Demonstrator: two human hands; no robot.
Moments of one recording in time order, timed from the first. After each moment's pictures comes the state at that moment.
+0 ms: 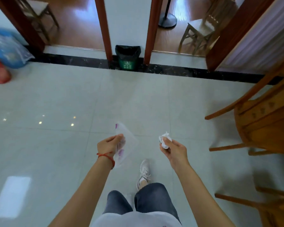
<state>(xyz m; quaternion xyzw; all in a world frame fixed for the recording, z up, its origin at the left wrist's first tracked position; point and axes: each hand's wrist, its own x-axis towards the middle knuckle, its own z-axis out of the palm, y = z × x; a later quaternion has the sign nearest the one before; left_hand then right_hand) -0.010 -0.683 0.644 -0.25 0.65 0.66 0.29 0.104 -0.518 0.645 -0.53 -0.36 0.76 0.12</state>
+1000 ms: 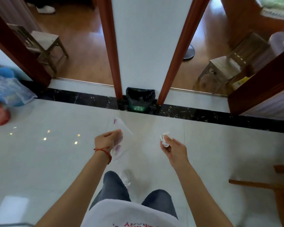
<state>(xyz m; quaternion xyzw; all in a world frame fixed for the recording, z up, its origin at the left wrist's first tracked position) -0.499 -0.495 0.674 -0.27 0.61 0.69 0.26 -0.393 -0.315 0.650 -0.51 -0.30 0.80 0.12</state>
